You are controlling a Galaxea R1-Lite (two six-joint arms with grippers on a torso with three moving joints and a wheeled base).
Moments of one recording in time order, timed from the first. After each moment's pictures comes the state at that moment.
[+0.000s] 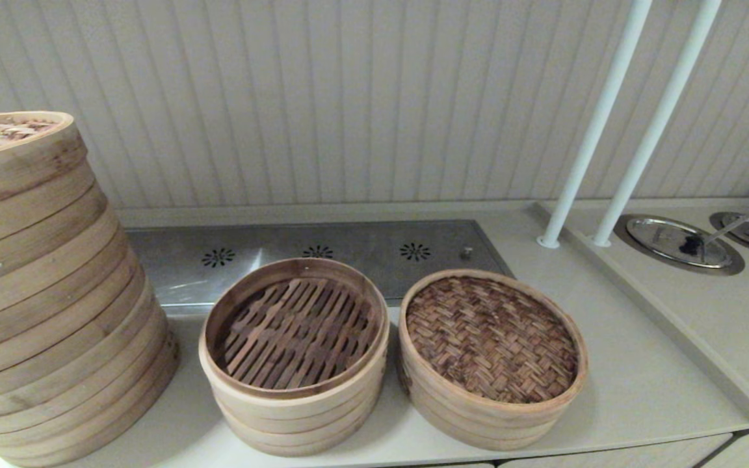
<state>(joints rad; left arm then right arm) -0.01 0.00 -0.01 0.02 0.00 0.01 -0.03 0.25 -0.02 -0.17 -0.04 -0.01</state>
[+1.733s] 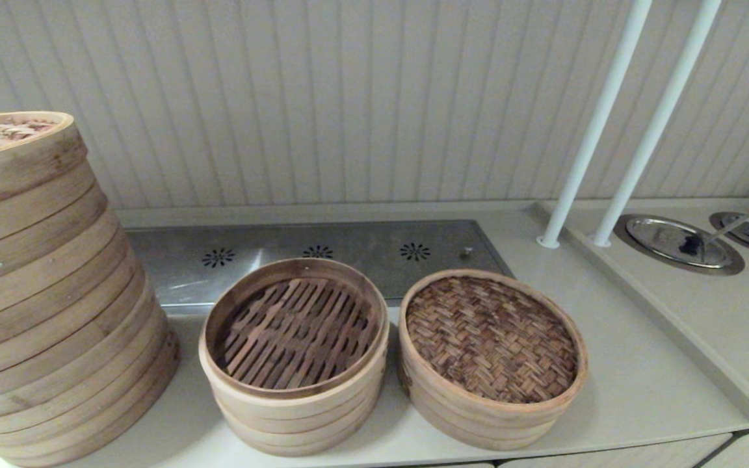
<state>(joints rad) -0.01 0.00 -0.01 0.02 0.00 0.01 0.00 0.01 -0.01 0.01 0.00 -0.04</state>
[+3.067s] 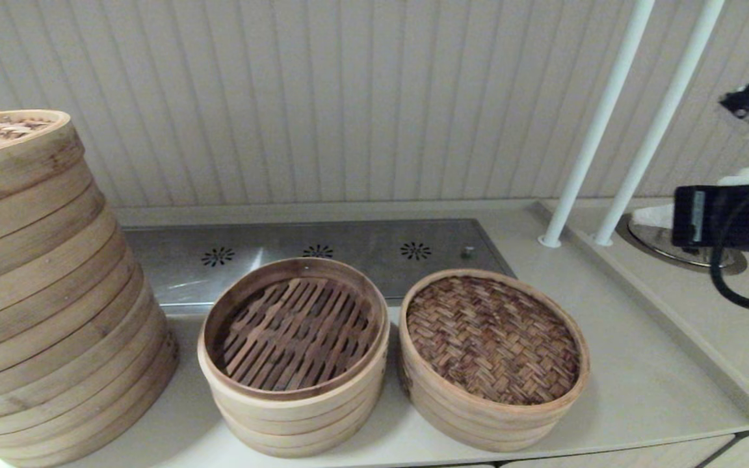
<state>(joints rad) -0.01 0.00 -0.01 0.02 0.00 0.01 0.16 1.38 -1.20 0.22 0.01 0.08</state>
